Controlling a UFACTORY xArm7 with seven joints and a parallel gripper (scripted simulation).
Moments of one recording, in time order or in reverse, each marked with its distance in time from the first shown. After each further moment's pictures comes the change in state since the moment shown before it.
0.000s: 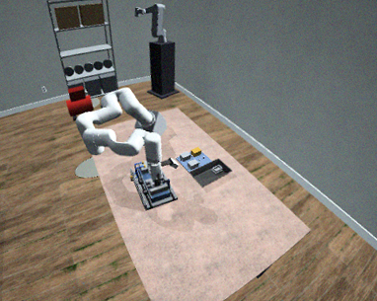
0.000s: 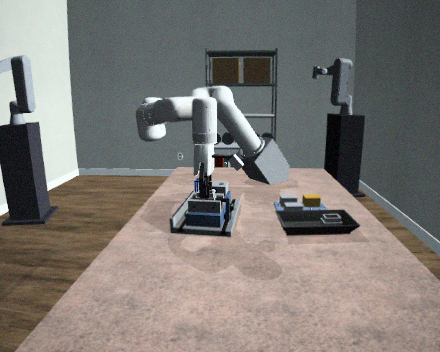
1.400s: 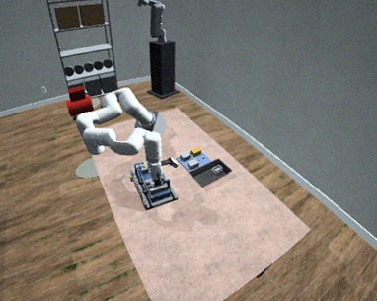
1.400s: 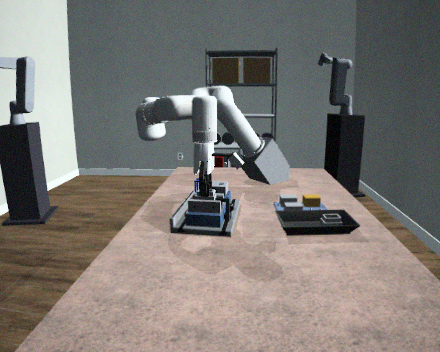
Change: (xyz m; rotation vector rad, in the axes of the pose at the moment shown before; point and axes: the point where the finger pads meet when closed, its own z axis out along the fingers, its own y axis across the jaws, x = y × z) arm 0.000 0.000 -0.005 0.000 0.000 0.000
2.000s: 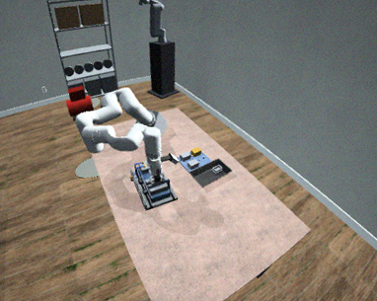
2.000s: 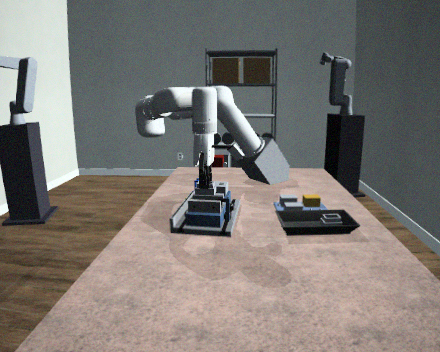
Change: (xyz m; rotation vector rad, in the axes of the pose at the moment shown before) arm 0.000 0.000 -0.026 0.000 0.000 0.000
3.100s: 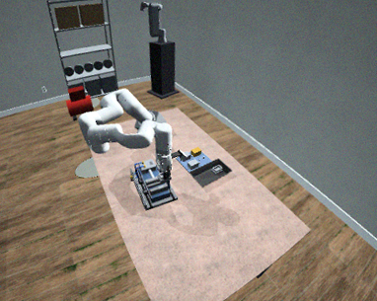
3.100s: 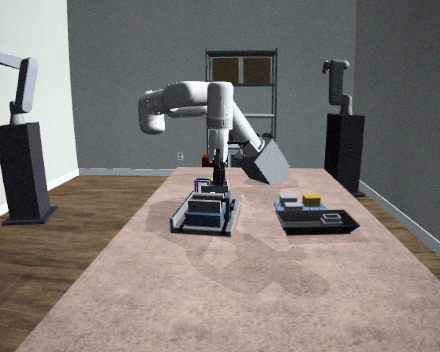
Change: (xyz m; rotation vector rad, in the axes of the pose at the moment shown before) arm 0.045 0.011 -0.015 0.001 -0.018 -0.040
